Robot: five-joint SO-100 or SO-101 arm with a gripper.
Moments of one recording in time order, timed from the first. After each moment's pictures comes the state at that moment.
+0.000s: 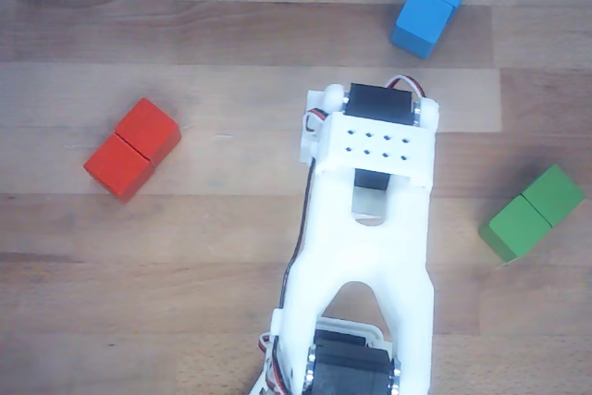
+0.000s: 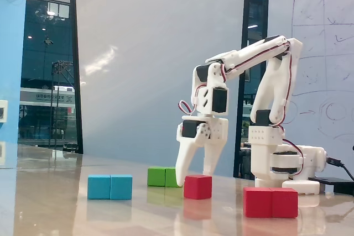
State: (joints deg) arm 6.7 108.9 135.2 61.8 -14.5
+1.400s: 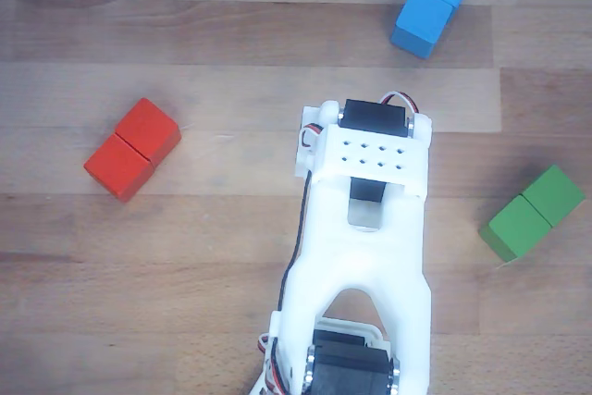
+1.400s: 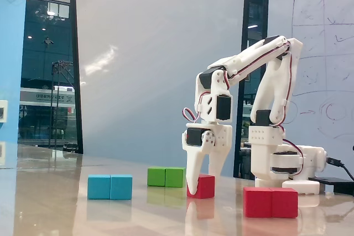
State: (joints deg) arm 5.8 108.9 140.1 58.2 -14.7
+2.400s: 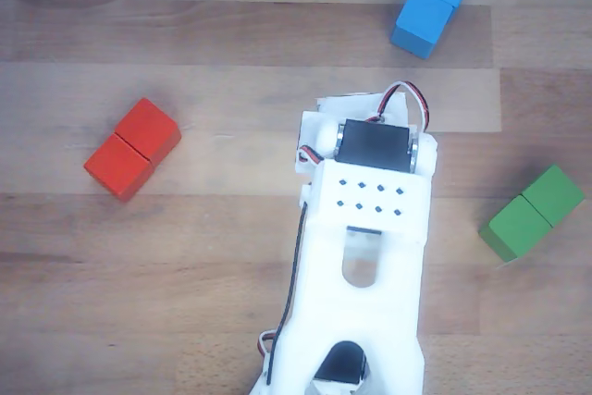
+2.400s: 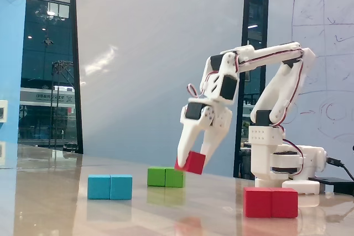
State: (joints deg) arm 5.5 126.4 140.2 60.4 -14.7
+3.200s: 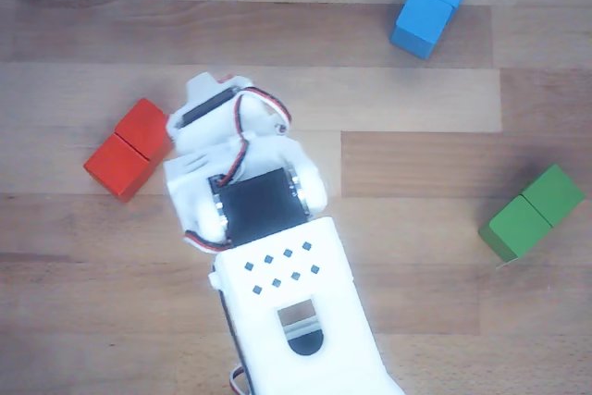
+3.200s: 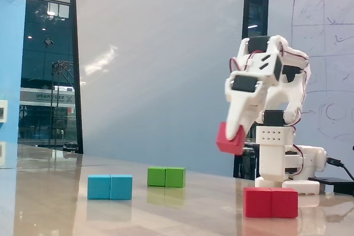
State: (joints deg) arm -24.3 139.1 137.9 62.4 -15.1
